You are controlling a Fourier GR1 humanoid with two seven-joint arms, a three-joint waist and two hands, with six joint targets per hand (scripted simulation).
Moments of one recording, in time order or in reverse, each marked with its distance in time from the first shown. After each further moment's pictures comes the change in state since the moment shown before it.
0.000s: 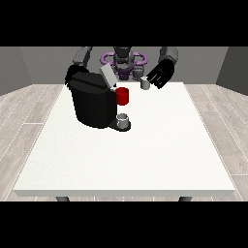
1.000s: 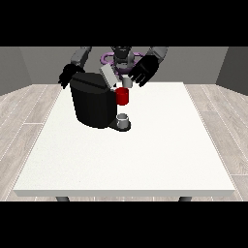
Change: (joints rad) left arm -0.214 0.043 0.065 0.031 -0.008 -0.021 0.090; right arm -0.075 -0.003 0.029 -0.081 0.035 -0.047 0.055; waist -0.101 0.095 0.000
